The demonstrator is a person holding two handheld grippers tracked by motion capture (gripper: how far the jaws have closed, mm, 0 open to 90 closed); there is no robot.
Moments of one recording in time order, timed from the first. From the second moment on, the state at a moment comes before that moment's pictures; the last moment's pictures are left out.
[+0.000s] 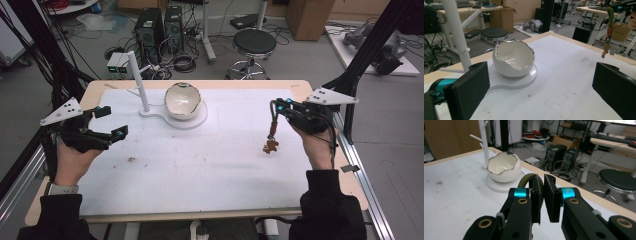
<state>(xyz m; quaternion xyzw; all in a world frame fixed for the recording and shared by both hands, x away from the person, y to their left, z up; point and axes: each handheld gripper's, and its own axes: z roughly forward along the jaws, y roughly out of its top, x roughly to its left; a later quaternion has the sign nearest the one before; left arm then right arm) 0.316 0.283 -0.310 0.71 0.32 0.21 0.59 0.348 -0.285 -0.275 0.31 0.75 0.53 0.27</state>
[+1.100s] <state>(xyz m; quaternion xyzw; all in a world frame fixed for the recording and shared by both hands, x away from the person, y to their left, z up) 0.260 0.318 -0.337 0.71 0.35 0.21 0.57 0.452 -0.008 -0.265 0.20 0.82 0.50 0.17</state>
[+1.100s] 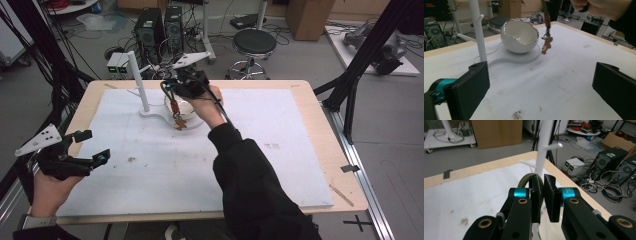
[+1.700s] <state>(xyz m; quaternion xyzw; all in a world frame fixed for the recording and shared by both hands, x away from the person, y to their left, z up) 0.223 0.342 -0.336 0.69 0.38 0.24 0.56 0.472 0.100 -0.267 0.20 0.84 0.48 0.18</state>
